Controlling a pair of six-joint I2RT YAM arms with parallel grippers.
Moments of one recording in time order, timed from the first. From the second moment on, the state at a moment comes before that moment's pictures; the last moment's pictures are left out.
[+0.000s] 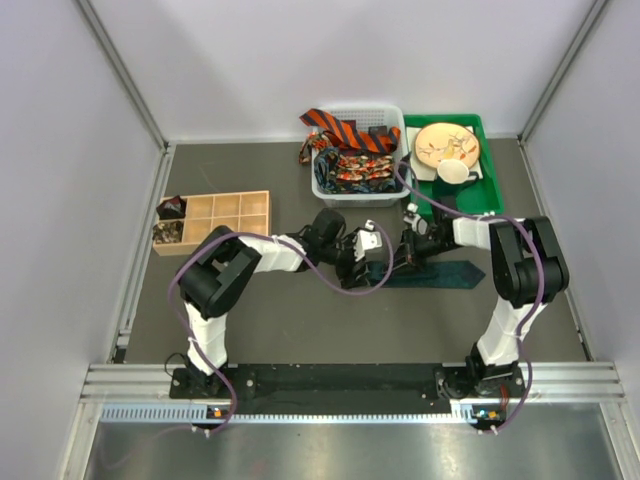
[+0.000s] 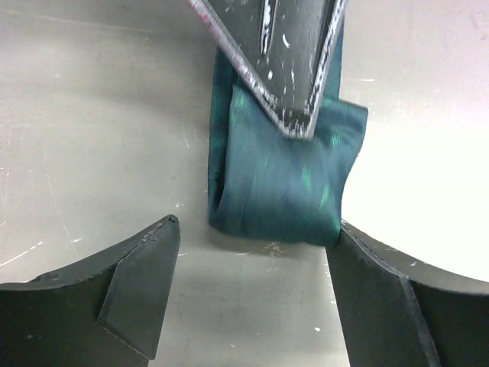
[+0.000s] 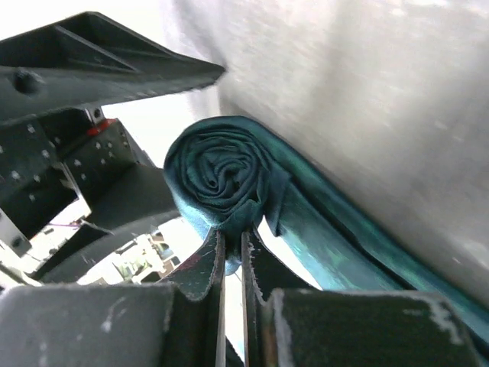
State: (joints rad) left arm -0.73 1.94 1.06 0.13 0.63 0.44; right arm 0.17 1.83 0.94 -0.40 -0.92 0.33
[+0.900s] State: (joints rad) left arm -0.77 2.08 1.12 0.37 0.76 0.34; right arm 0.15 1.85 0.98 -0.50 -0.74 0.30
